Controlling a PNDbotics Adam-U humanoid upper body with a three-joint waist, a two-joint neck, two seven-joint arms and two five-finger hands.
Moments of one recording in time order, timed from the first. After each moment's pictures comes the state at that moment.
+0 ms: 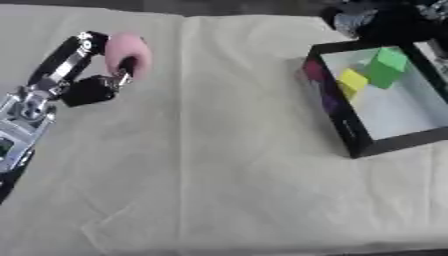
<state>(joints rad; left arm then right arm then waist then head) -0.69 0.35 -0.33 -1.45 -0.40 -0.07 -0.14 -0.56 -0.84 0.21 -1.99 -0.16 0.51 -0.18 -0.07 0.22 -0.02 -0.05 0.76</state>
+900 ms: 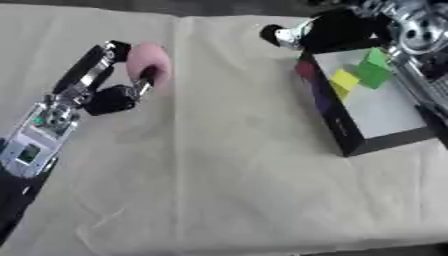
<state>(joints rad) -0.73 0.24 -0.36 -1.40 -0.45 -0.14 -0.14 -0.68 -0.78 0.31 -1.99 -0.08 0.55 0.00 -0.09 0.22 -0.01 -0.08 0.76</state>
